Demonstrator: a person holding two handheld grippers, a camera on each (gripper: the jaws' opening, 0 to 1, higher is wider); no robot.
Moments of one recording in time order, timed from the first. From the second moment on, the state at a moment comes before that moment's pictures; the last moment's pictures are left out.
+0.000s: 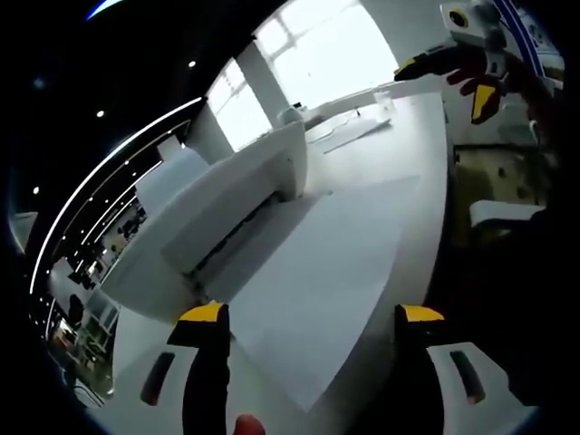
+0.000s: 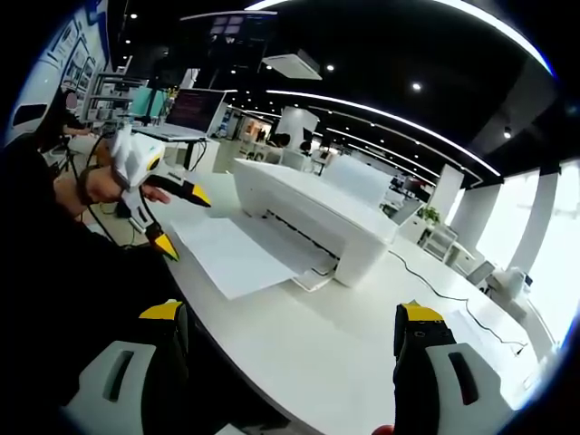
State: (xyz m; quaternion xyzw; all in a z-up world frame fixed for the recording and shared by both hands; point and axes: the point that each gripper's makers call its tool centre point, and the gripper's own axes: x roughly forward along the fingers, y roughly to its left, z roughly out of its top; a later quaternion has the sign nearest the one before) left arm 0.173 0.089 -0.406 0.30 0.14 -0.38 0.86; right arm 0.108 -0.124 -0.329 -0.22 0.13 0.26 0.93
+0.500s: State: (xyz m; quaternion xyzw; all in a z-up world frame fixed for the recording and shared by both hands) left arm 0.175 0.089 -0.408 0.31 0.14 -0.37 0.86; right arm 0.107 -0.125 -0.329 -0.22 0.13 0.26 0.93
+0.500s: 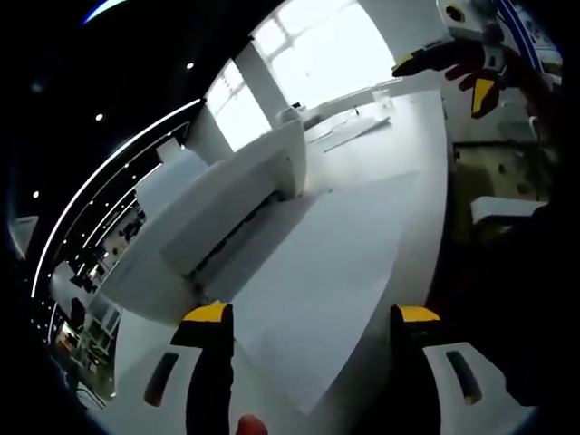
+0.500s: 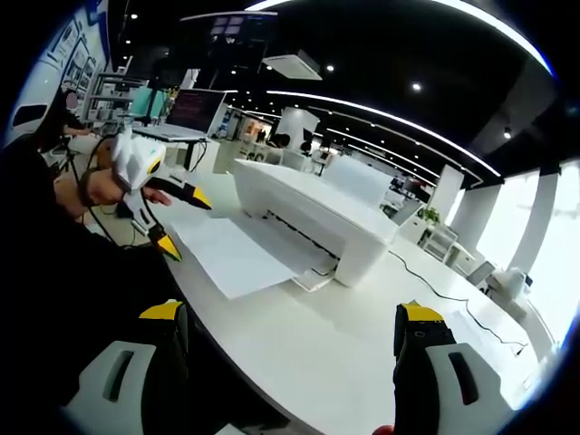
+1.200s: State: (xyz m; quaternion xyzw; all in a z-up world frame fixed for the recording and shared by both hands) left arm 0.181 0.090 -0.405 0.31 0.13 -0.37 0.87; right arm 0.108 -0.126 -0.329 -0.22 0.13 0.26 0.93
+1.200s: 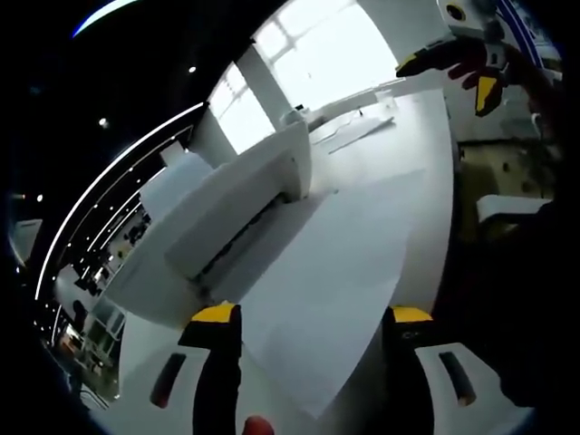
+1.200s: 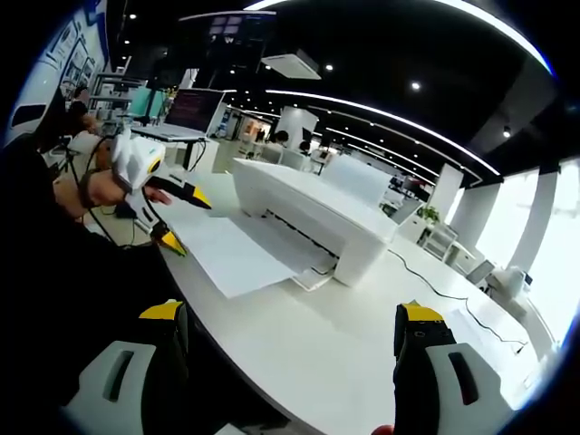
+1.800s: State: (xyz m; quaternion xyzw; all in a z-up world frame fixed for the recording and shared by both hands) left arm 0.184 0.092 -0.403 0.33 0.11 -0.37 0.86; right arm 0.108 -0.125 -0.330 -0.22 0.14 0.26 0.93
